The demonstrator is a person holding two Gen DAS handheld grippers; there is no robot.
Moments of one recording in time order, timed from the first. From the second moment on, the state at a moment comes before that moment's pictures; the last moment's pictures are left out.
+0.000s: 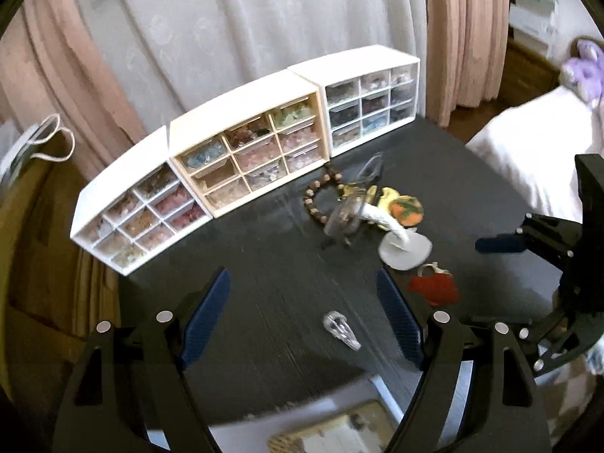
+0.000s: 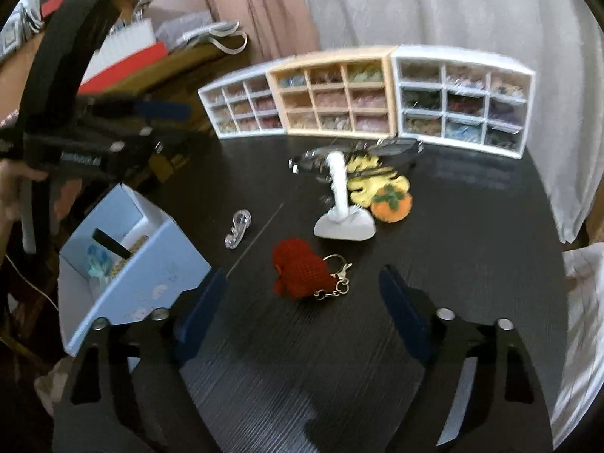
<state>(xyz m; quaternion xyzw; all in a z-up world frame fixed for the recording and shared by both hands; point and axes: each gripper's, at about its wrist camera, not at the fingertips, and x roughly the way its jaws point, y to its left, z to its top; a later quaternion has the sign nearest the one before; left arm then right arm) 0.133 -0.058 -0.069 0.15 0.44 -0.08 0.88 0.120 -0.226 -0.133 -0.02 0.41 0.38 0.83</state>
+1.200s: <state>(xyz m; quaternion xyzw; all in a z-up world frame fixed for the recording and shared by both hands) 0.271 -0.139 -0.132 0.18 0.52 -0.15 0.82 0.135 -0.209 -0.148 -0.01 0.45 0.37 0.81</state>
